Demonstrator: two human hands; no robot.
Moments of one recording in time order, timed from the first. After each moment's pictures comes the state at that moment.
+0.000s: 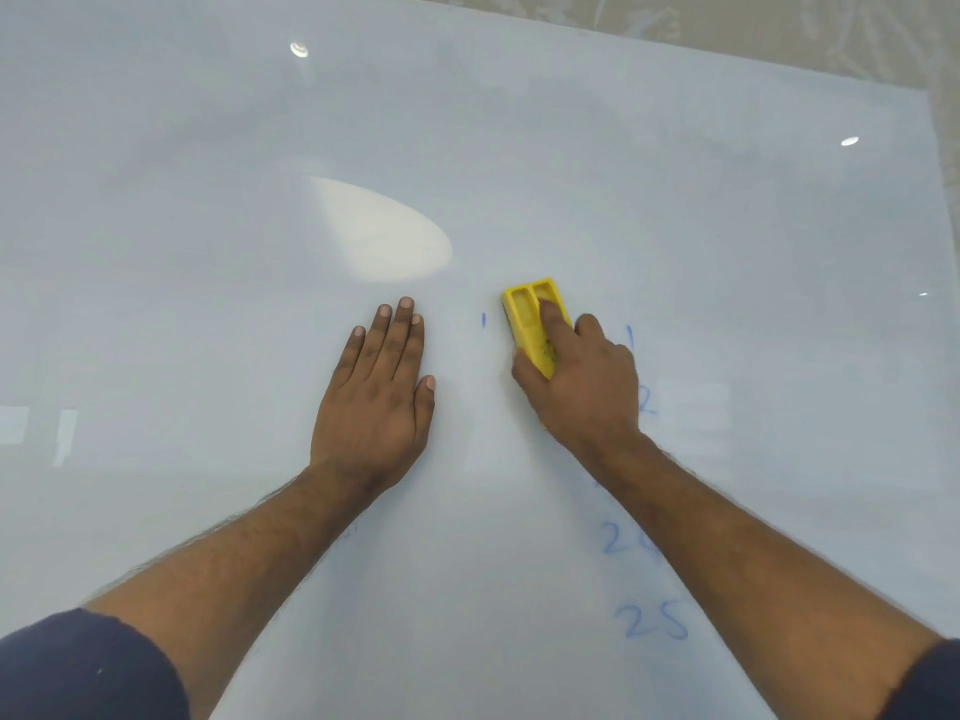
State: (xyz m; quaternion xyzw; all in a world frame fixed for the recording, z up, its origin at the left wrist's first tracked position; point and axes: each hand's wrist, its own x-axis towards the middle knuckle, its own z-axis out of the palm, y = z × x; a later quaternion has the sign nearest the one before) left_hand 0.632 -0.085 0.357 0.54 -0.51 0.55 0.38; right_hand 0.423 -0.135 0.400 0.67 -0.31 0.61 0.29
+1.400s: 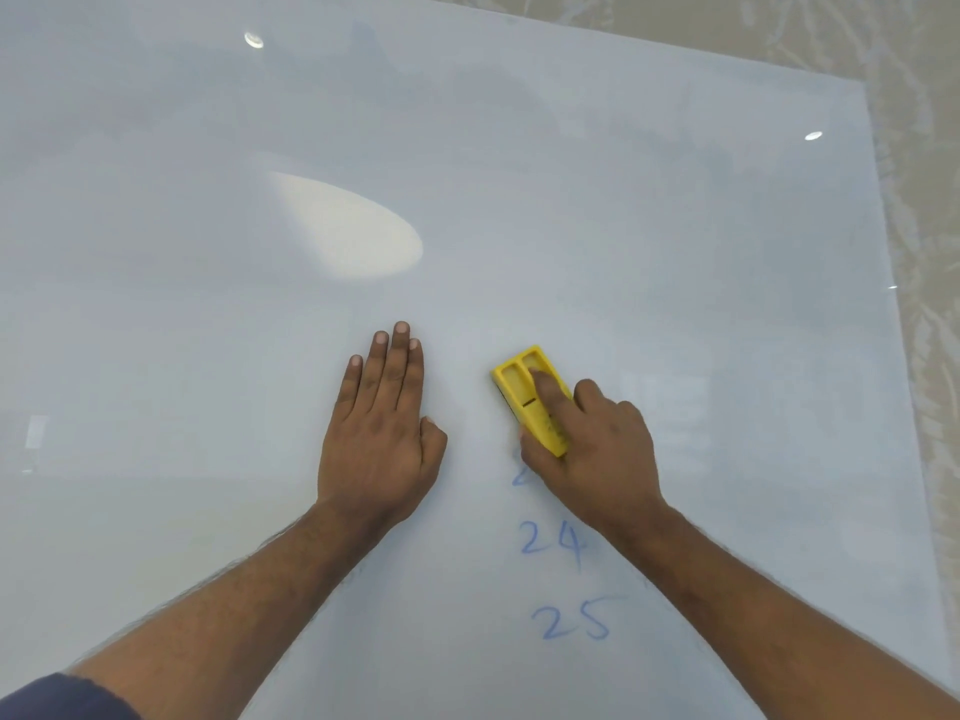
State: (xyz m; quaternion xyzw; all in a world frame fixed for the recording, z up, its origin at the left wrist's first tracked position) left_hand 0.549 -0.123 0.333 0.55 -0.51 0.53 0.39; right_hand 0.329 -0.183 0.343 0.70 -0.26 0.56 0.37
